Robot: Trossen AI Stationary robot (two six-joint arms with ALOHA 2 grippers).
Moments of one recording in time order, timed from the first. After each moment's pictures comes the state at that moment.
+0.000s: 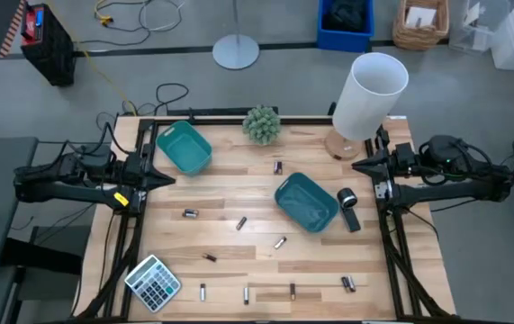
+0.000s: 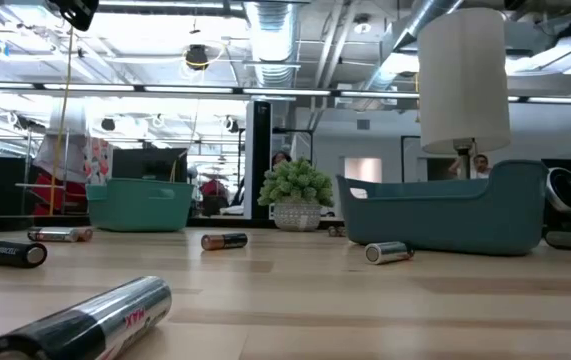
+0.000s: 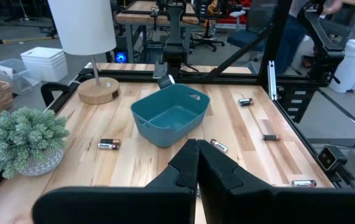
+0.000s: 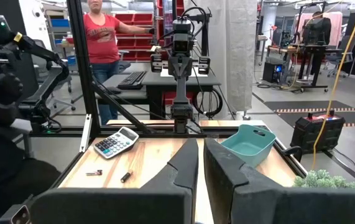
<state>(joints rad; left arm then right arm) 0.00 0.39 0.78 -0.60 -0.01 0.00 0.00 0.39 0.79 -0.40 0.00 0.00</state>
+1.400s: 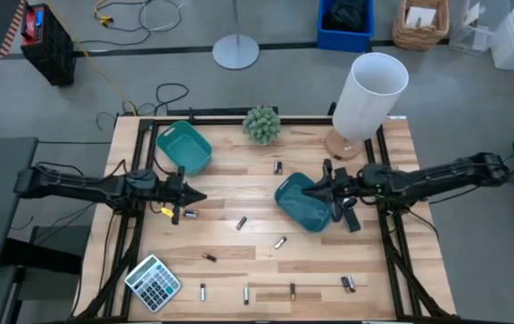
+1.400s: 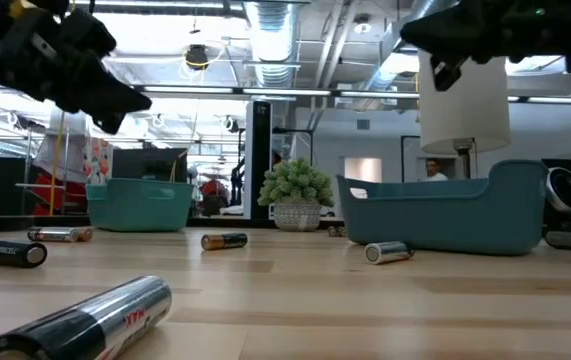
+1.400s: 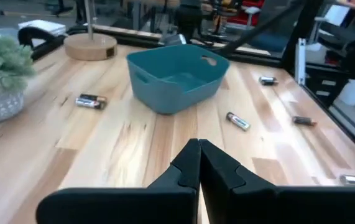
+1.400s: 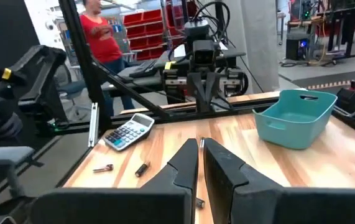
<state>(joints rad) 0.00 0.57 0.18 0.20 -0.05 -0.13 0.06 0.90 0.35 0.56 0.00 0.15</state>
